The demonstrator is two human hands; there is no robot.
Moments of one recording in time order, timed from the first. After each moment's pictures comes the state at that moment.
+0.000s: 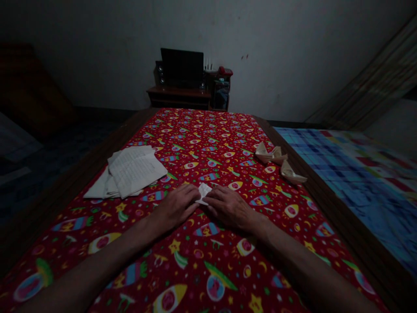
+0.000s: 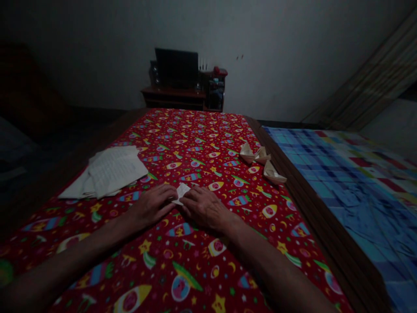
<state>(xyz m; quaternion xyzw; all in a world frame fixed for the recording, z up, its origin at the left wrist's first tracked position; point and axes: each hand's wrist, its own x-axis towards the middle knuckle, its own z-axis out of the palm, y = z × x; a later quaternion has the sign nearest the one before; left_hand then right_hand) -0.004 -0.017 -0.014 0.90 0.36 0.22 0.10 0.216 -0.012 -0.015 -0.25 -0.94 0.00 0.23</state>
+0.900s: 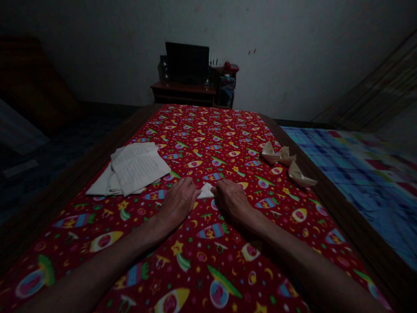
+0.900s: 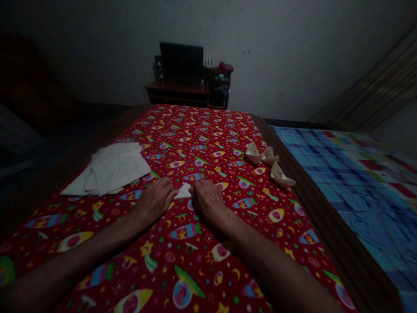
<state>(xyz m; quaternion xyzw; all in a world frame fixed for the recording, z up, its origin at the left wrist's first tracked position) 0.006 -0.009 -0.025 0.84 0.50 0.19 -0.04 0.202 0.005 -0.023 -0.48 -0.86 -0.02 0.17</state>
